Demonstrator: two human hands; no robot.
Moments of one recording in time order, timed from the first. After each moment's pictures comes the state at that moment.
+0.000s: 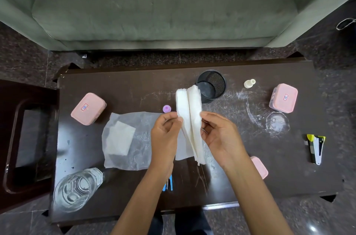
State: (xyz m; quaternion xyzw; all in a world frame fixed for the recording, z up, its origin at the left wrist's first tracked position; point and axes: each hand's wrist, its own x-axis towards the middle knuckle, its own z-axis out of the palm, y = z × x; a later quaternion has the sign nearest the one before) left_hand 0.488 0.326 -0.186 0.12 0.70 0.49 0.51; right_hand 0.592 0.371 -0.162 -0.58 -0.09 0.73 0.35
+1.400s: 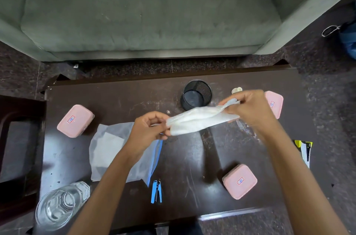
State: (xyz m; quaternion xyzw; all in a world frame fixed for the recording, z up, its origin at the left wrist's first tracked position) left_hand 0.449 0.362 -0.194 0.26 0.65 0.38 0.61; right_hand 0.665 0.455 -0.137 -0.65 -0.55 0.49 0.18
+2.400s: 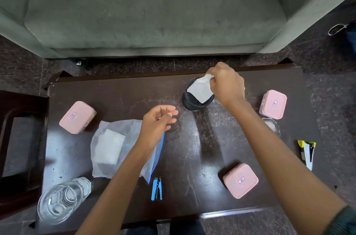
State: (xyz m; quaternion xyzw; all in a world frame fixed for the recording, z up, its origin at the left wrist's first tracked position) left_hand 0.468 0.369 -0.201 0.24 0.70 0.37 0.56; right_hand 0.622 0.504 -0.188 -0.61 -0.78 0.14 0.03
